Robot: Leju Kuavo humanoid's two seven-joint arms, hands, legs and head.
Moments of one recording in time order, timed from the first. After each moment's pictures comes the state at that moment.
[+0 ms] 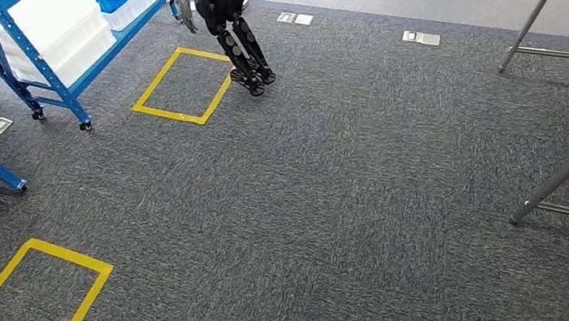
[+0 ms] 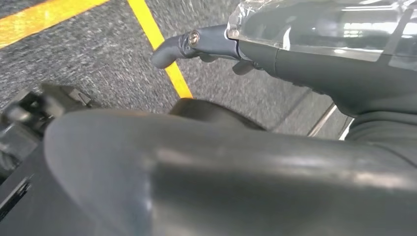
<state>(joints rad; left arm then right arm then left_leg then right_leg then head) -0.05 -0.17 0.65 -0.18 -0.45 0.16 0.04 -0.07 0.07 0.67 -0.18 0.26 -0.10 0.16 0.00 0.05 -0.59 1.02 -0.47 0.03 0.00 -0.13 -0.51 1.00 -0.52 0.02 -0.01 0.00</state>
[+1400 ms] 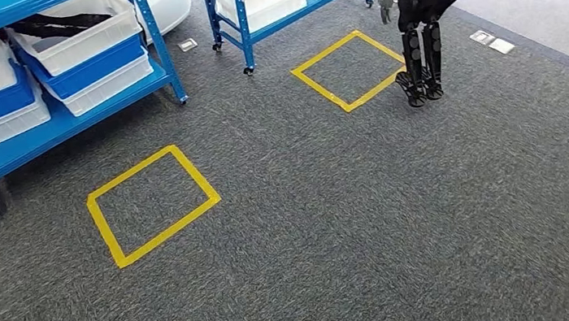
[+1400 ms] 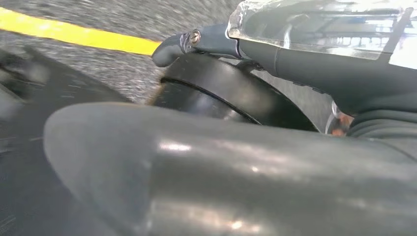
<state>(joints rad) -0.05 -0.22 0.62 -0.18 -0.49 0.22 0.12 -0.06 0.10 0.70 -0.18 0.35 -0.09 0.15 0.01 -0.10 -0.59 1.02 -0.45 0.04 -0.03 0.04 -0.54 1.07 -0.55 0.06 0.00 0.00</state>
